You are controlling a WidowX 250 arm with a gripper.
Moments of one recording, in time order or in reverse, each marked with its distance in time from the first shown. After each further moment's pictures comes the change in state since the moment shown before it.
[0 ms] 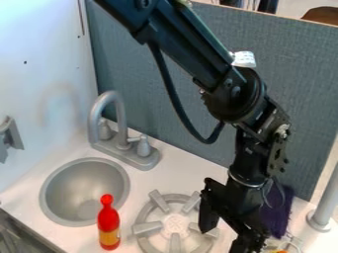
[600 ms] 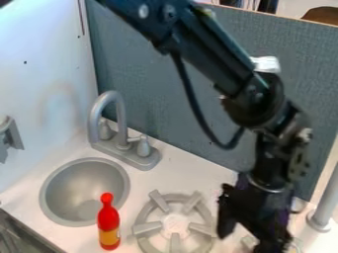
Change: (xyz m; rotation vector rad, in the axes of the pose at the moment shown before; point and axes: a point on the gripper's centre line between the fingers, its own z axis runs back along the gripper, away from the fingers) arm 0.017 -0.029 0.005 -0.026 -0.028 -0.001
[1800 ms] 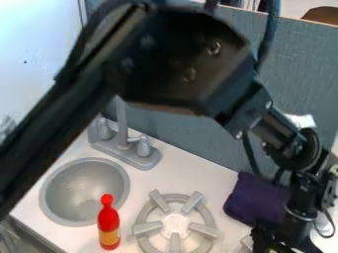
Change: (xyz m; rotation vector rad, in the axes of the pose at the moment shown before) arm 0.055 -0.024 -0.064 -0.090 0.102 0.203
